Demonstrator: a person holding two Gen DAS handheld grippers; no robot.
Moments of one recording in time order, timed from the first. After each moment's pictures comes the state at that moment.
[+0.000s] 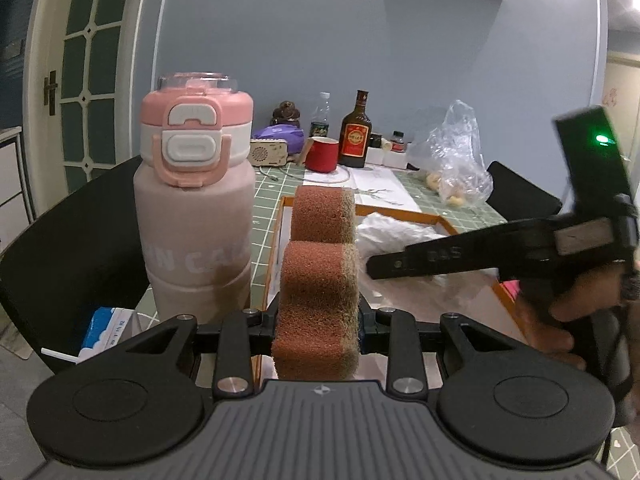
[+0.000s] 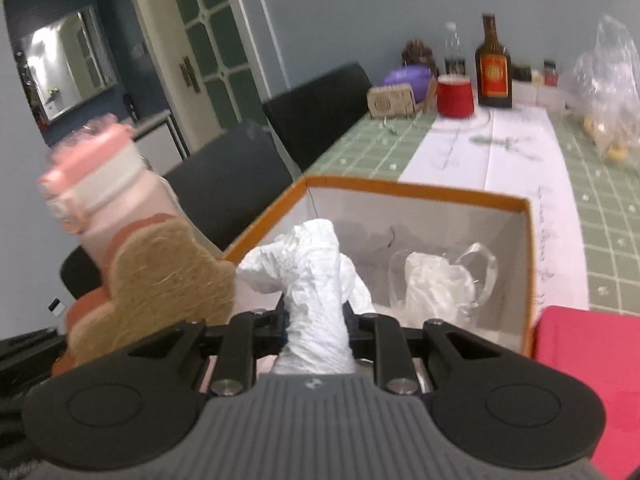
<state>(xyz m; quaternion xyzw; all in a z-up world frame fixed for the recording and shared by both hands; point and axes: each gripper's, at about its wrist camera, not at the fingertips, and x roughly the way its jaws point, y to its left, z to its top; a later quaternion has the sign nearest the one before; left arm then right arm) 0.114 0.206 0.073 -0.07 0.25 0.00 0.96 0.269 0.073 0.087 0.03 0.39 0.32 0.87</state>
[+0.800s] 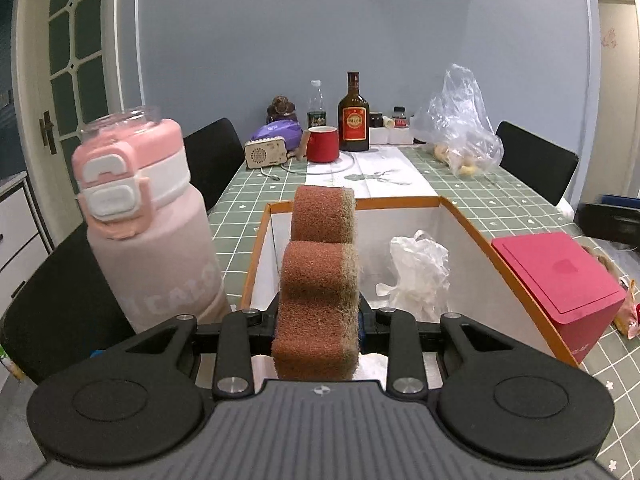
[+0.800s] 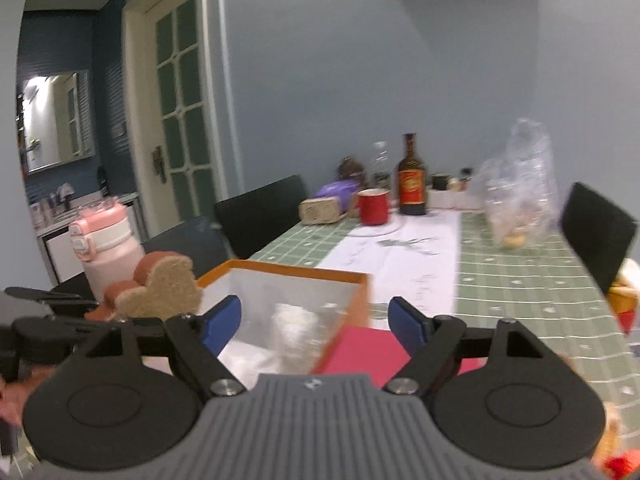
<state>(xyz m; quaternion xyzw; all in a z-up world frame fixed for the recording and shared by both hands) 0.148 0.165 0.079 0.01 0.28 0.02 0.96 0.173 -0.087 0.131 0.02 0.20 0.24 0.95</state>
